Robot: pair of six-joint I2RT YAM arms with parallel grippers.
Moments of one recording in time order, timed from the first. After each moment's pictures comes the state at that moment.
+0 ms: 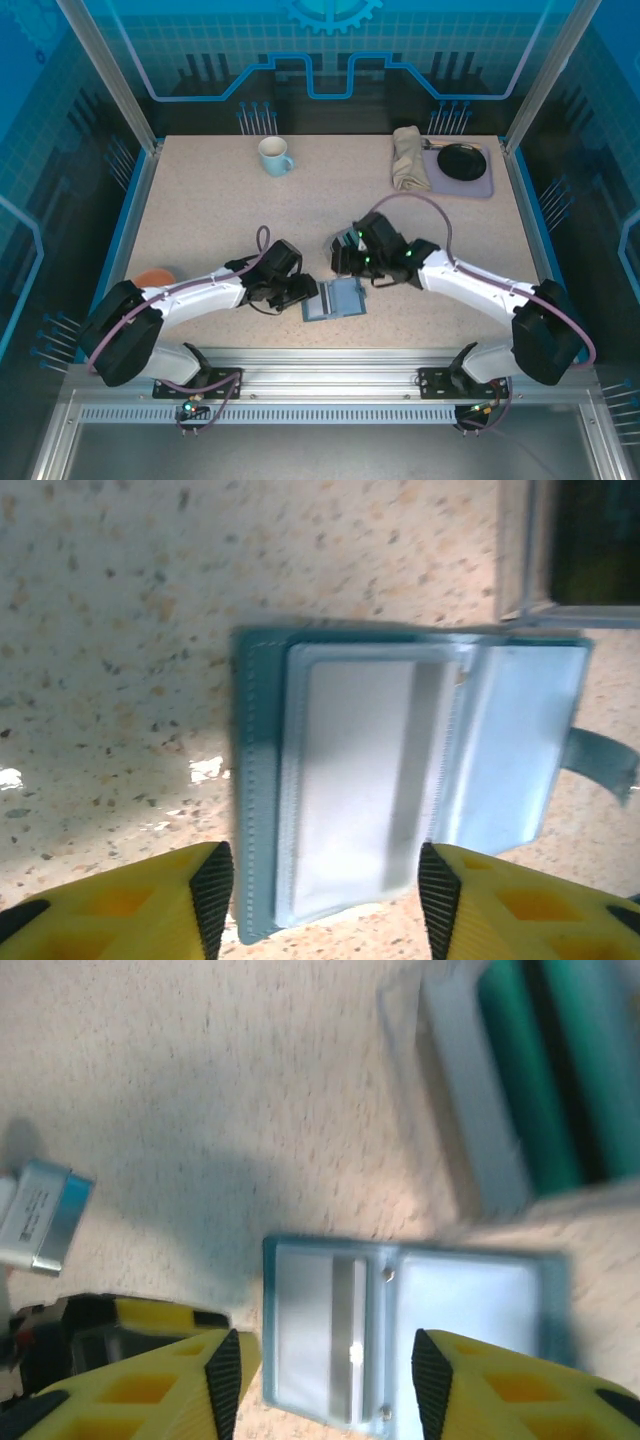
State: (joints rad) left arm -0.71 1.39 0.71 -0.38 0.18 -1.07; right arm 0.72 1.40 0.96 -0.46 -0.10 0.74
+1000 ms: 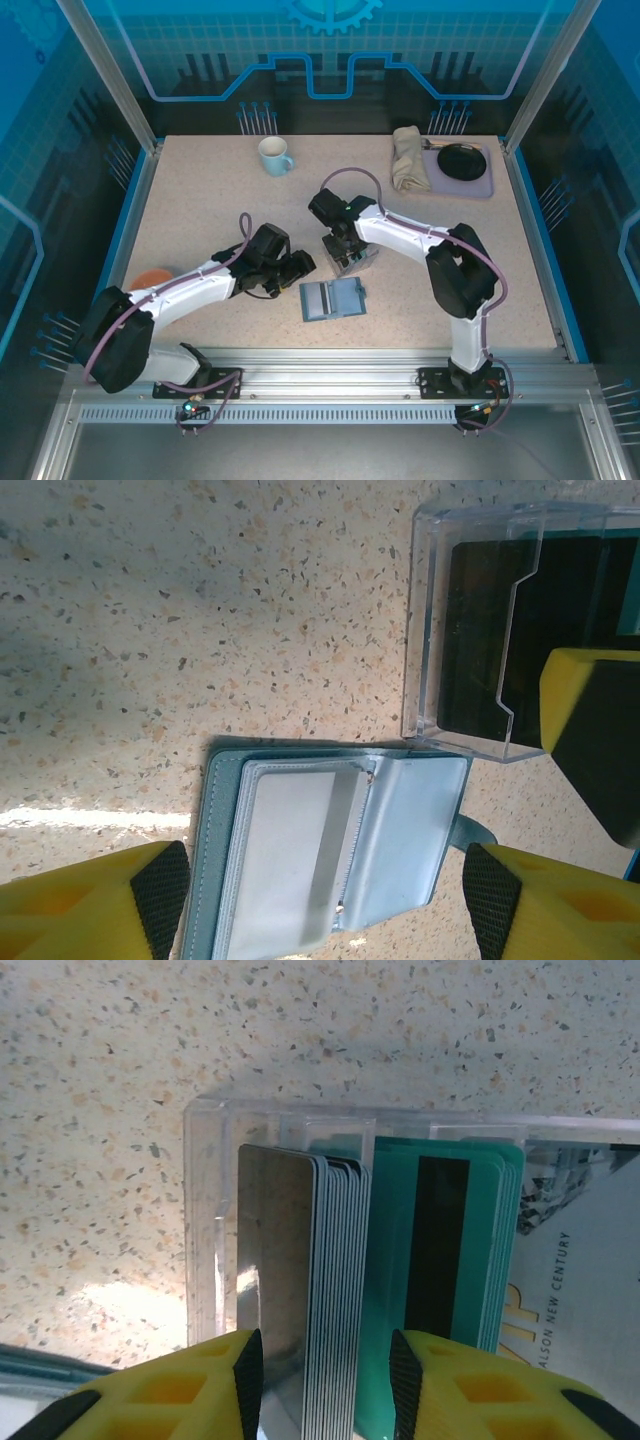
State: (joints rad) left arm -0.59 1.35 0.74 -0.35 0.19 -1.14; right arm 0.74 1.96 1.50 -0.90 0.23 0.29
